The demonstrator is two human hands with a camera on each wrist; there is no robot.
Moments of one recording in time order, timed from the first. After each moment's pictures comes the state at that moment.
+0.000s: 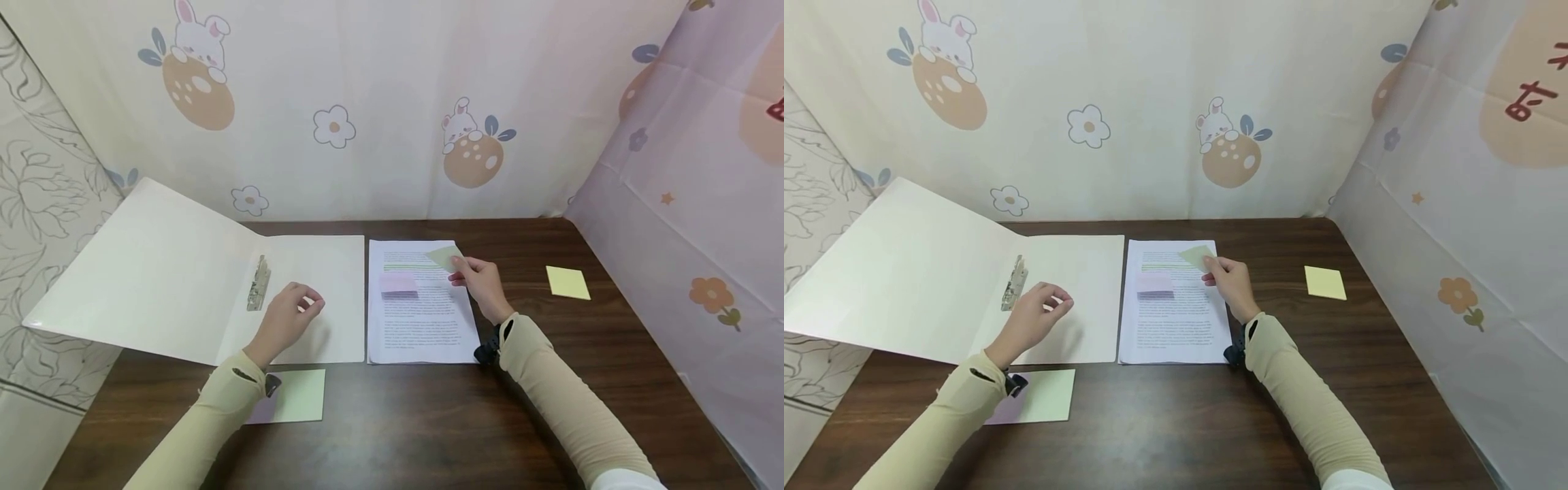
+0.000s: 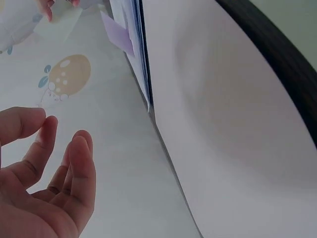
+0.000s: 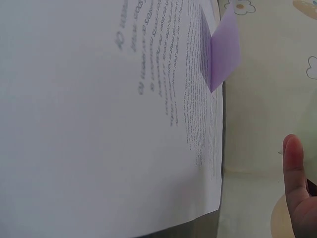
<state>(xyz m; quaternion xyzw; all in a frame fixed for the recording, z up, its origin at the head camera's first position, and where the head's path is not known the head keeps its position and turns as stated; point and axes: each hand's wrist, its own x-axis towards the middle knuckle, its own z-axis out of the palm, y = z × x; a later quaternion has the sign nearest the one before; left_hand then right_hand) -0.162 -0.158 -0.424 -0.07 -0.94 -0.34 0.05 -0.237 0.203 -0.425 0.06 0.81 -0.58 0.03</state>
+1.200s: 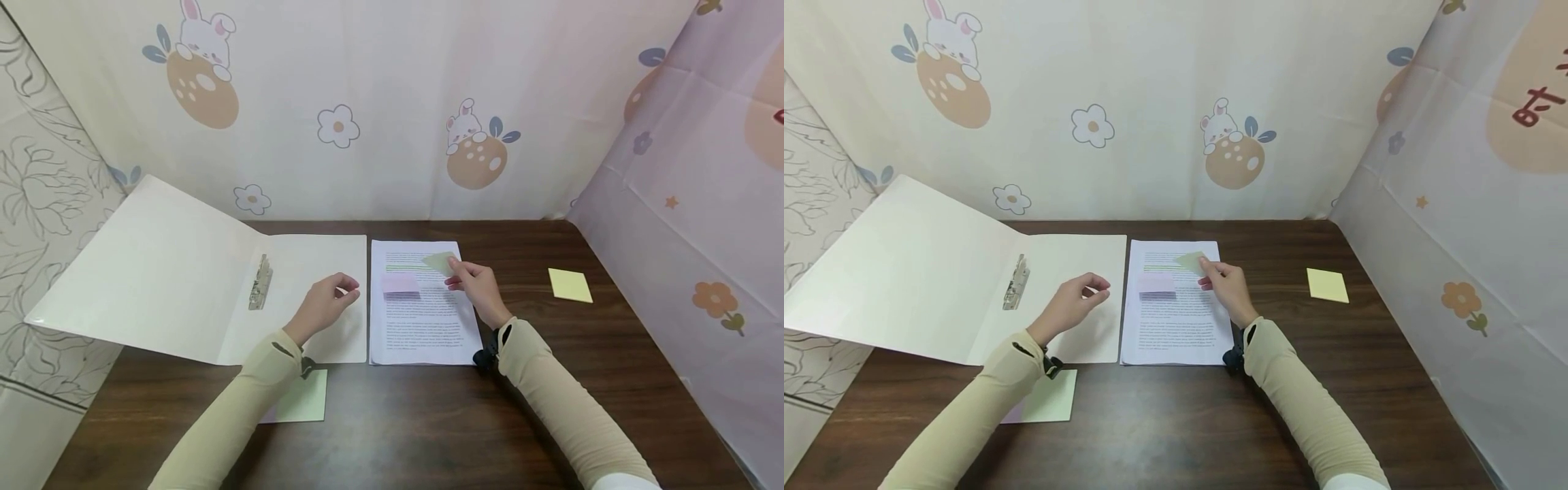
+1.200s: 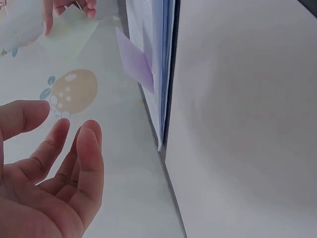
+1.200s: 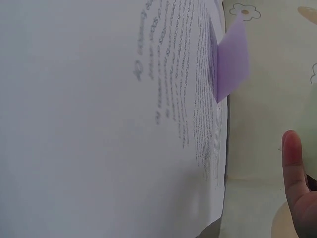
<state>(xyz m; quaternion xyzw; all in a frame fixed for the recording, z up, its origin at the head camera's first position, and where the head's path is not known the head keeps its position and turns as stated) -0.195 -0.113 -0.422 -0.08 -0.91 -0.40 -0.04 -0.233 0.193 -0.429 0.04 0.82 -0.56 0.04</state>
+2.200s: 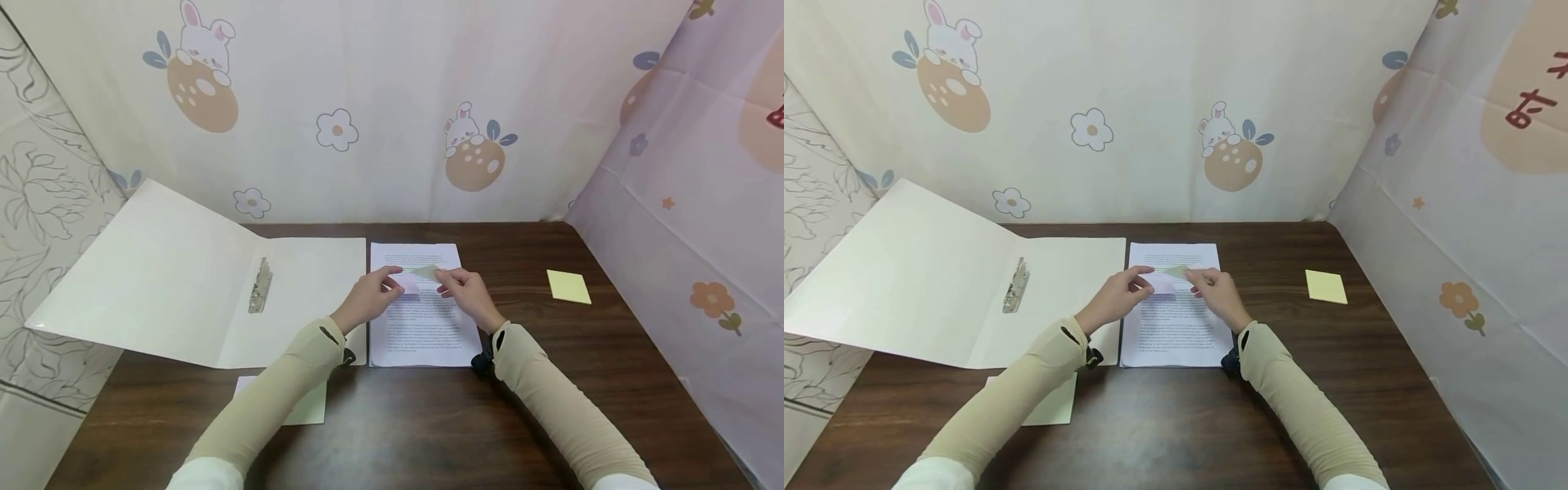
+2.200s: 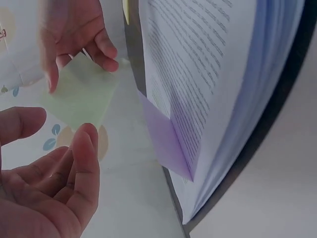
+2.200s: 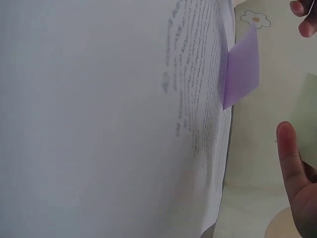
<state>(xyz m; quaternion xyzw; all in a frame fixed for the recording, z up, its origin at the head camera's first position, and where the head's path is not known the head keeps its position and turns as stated) -0.213 -0.042 -0.413 -0.15 -0.90 -0.41 -0.05 -0.226 0.184 -0.428 -0.02 0.85 -0.53 0.06</state>
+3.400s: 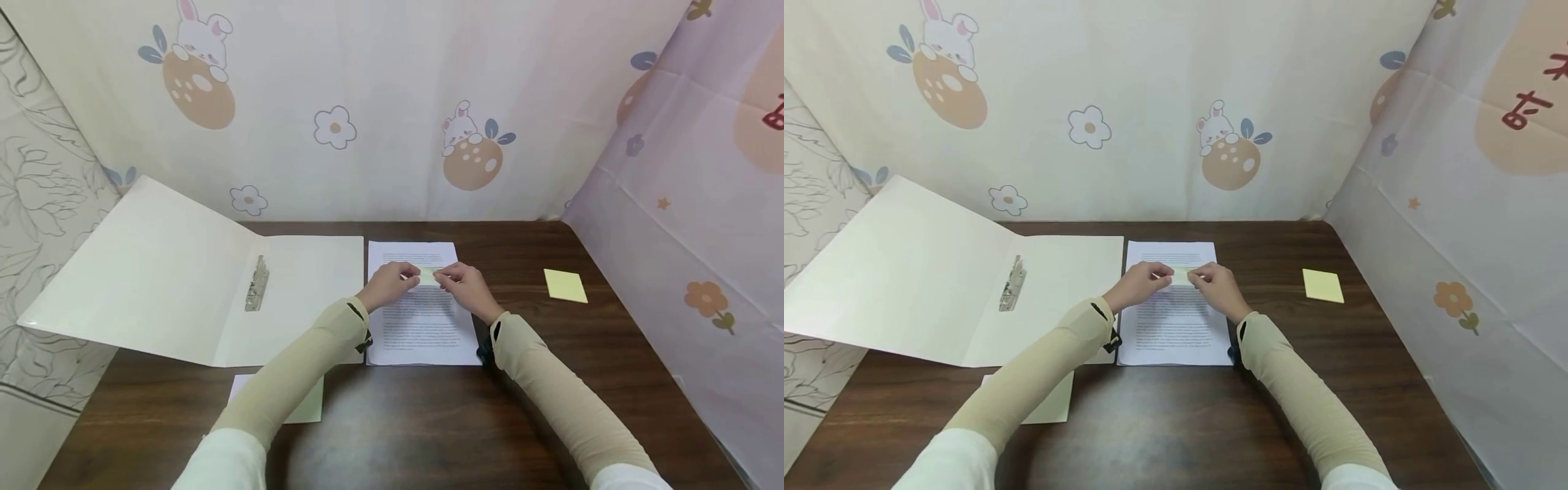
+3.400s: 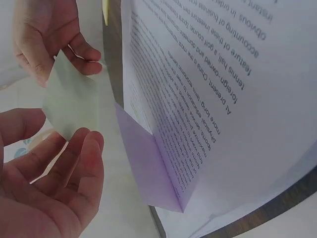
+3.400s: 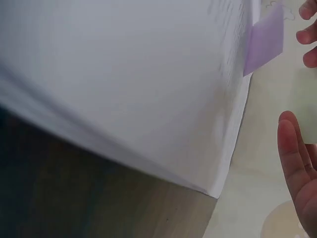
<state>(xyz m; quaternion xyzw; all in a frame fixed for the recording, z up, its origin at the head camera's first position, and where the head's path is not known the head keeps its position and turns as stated) -0.248 -0.008 -0.419 -0.17 -0.90 -0.38 -0.11 -0.242 0.194 -0.434 -0.10 0.91 -0.41 0.02</state>
